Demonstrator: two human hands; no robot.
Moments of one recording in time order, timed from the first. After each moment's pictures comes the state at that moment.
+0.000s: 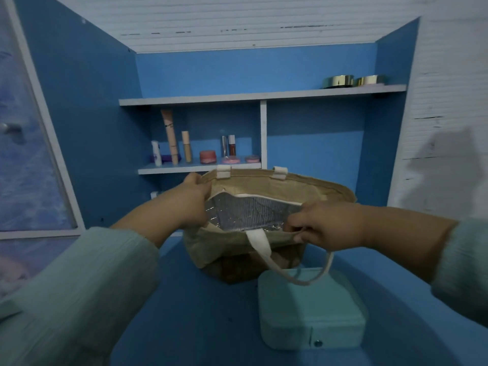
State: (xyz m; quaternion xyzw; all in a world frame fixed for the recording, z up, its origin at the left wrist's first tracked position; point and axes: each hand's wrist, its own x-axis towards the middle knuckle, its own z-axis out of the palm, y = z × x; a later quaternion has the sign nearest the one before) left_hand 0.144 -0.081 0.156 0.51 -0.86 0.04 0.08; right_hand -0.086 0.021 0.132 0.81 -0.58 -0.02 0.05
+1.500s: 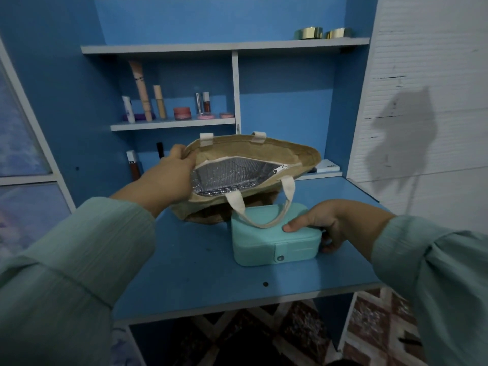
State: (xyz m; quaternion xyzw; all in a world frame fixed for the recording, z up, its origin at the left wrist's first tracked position) left_hand 0.145 -0.055 0.094 0.46 -0.87 0.08 0.14; right_hand -0.108 0.068 0.028 0.30 -0.77 0.25 -0.50
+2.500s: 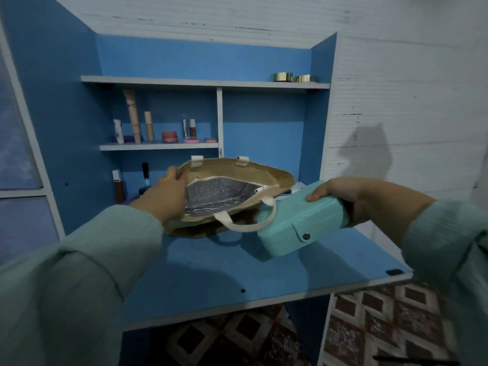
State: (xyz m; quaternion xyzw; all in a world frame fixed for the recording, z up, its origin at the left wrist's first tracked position) left_hand 0.134 -0.047 0.087 0.47 -0.87 0.07 0.15; right_hand -0.135 0.141 0.110 0.27 -0.78 0.41 -0.39
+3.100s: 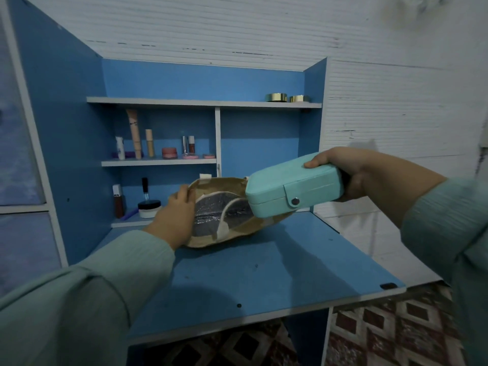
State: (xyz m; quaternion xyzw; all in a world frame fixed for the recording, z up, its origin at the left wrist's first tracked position) left_hand 0.121 -0.017 0.078 0.46 -0.86 0.14 0.14; right_hand -0.122 0.155 0.180 0.31 -0.72 0.52 -0.35
